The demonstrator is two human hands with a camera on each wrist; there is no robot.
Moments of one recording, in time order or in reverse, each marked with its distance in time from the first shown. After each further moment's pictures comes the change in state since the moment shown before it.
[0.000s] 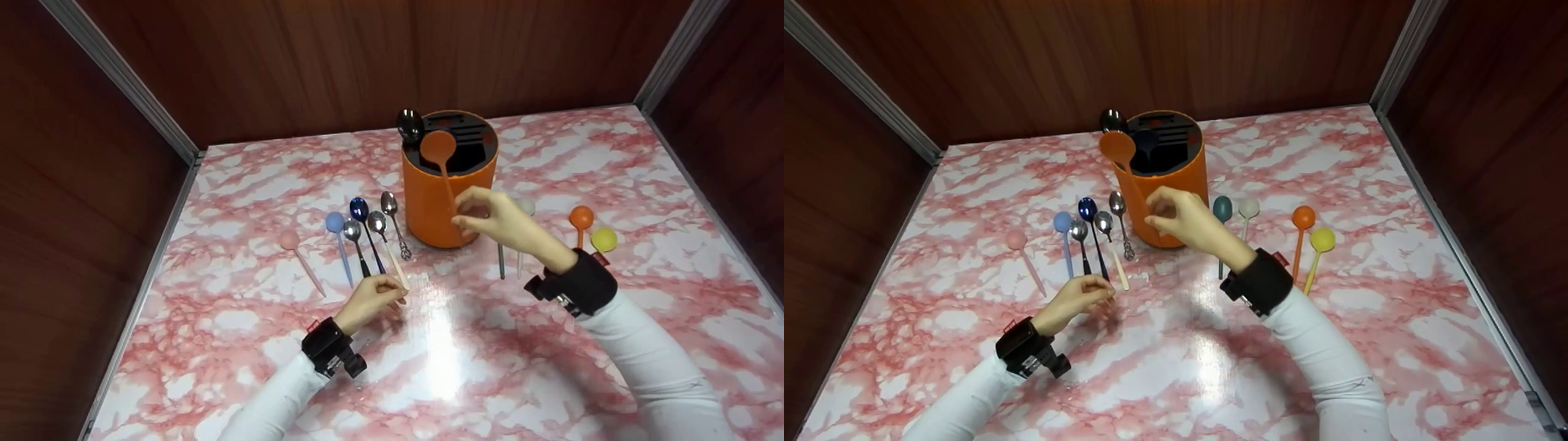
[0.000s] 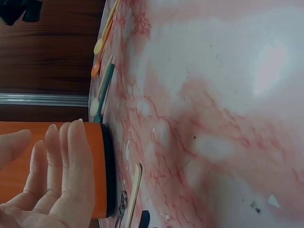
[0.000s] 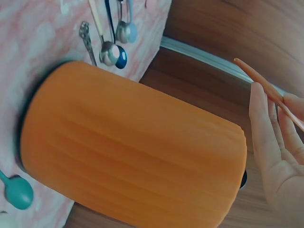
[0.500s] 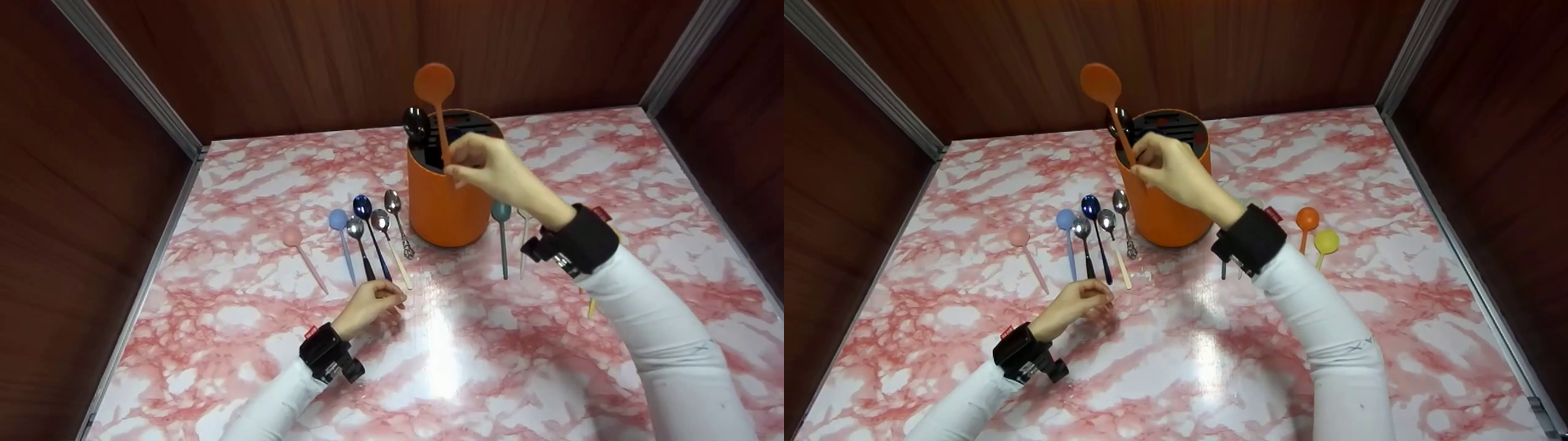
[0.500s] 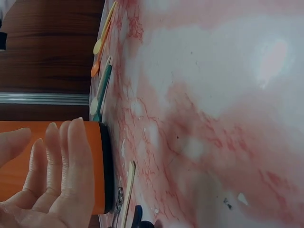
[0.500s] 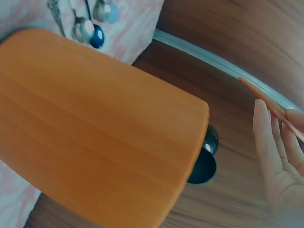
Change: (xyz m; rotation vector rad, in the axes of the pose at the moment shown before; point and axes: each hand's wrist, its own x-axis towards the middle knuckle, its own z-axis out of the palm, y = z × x) left_hand -0.011 -0.007 -0.005 0.031 -0.014 0.039; right_hand 0.046 -0.042 -0.018 -0.053 0.080 -0.044
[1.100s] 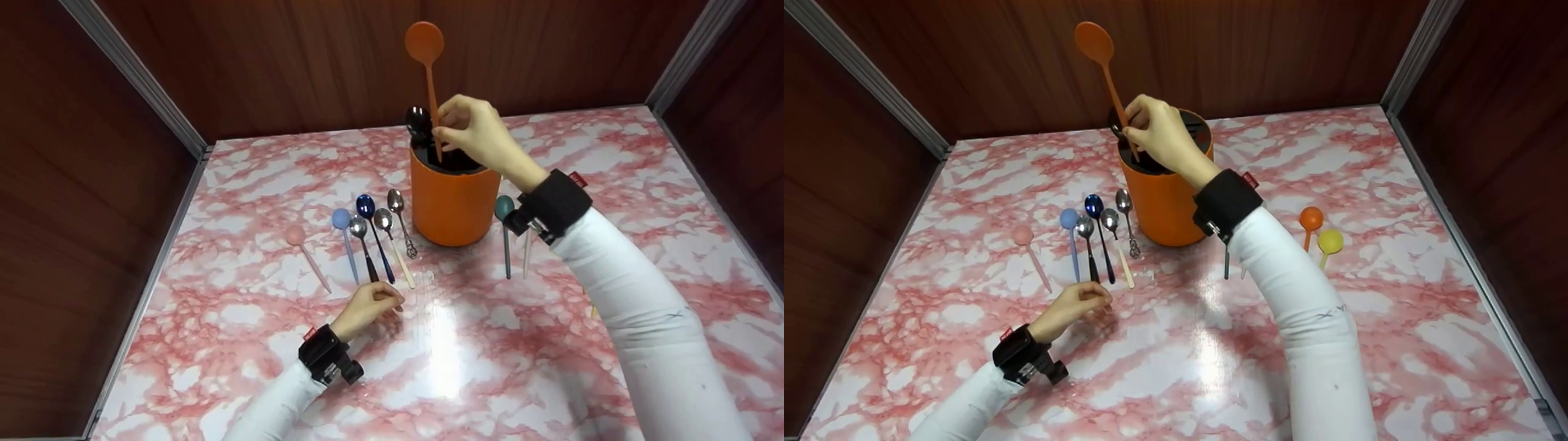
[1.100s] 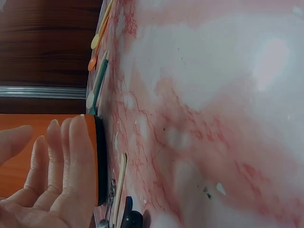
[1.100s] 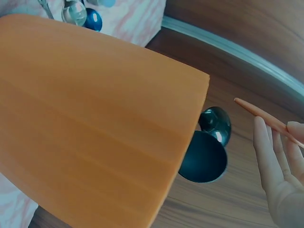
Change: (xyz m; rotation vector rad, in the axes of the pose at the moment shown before) left_hand -0.007 -0.004 -0.004 -0.033 -0.007 -0.050; right_hand 0.050 -0.005 -0.002 -0.060 0.112 0.069
